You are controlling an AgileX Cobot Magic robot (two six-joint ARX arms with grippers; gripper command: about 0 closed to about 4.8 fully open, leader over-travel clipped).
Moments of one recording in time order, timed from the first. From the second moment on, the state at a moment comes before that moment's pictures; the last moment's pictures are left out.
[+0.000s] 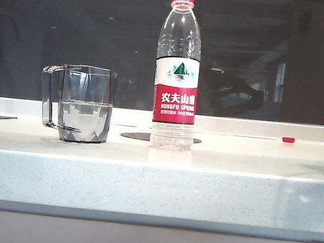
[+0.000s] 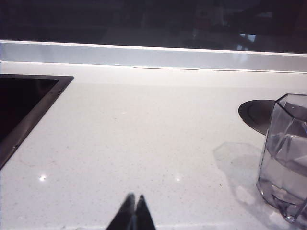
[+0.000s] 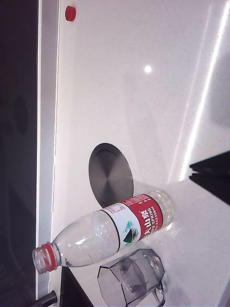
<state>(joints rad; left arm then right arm) -0.13 0.00 0.01 0.00 -0.03 -0.04 1.13 0.30 0.63 -0.59 0.81 0.29</state>
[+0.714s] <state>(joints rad) -0.13 0.00 0.01 0.00 -0.03 -0.04 0.91 0.26 0.50 -0.47 0.78 0.28</state>
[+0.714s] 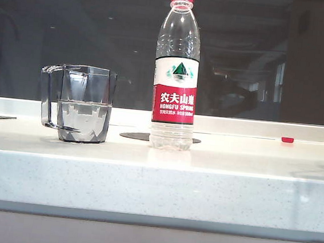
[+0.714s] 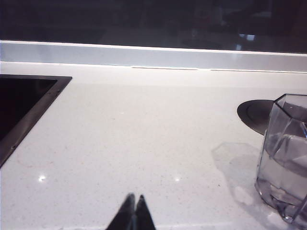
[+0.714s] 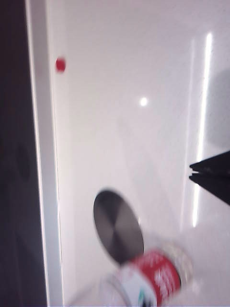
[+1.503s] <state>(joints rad) -0.13 0.00 0.01 0.00 -0.03 -0.04 0.17 0.11 0.11 0.06 -0.01 0.17</state>
